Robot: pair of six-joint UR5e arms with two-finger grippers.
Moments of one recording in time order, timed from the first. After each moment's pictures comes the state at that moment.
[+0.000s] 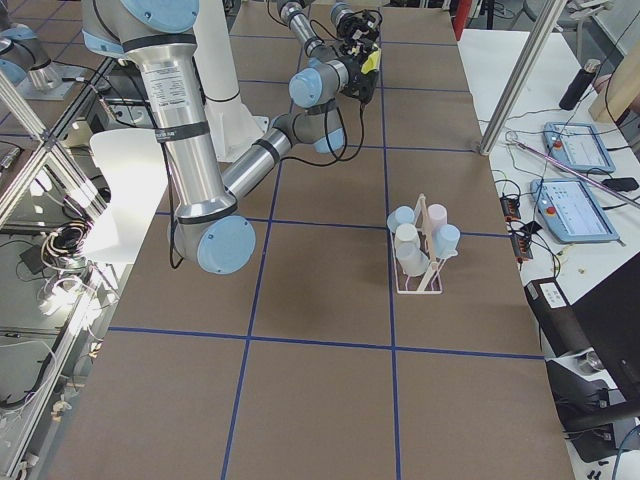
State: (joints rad) left arm -0.62 -2.29 -1.41 -3.54 -1.66 -2.65; right arm 0.79 -1.31 1.97 -0.27 1.69 2.11
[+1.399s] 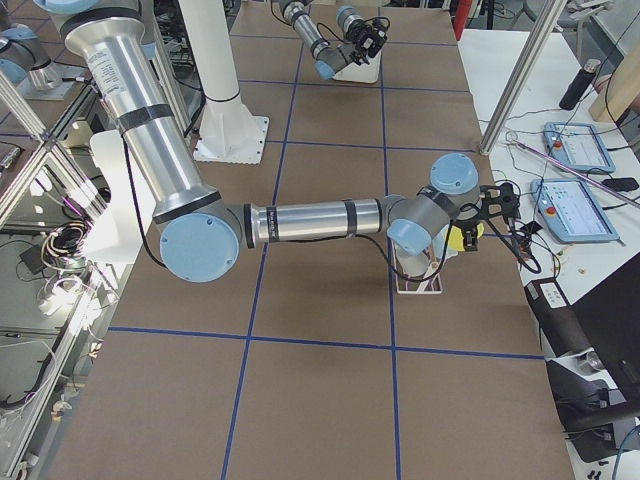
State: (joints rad) left arm -0.65 -2.29 -1.32 -3.54 -1.66 -2.65; right arm 1.42 -1.15 1.26 -0.88 2.33 0.71
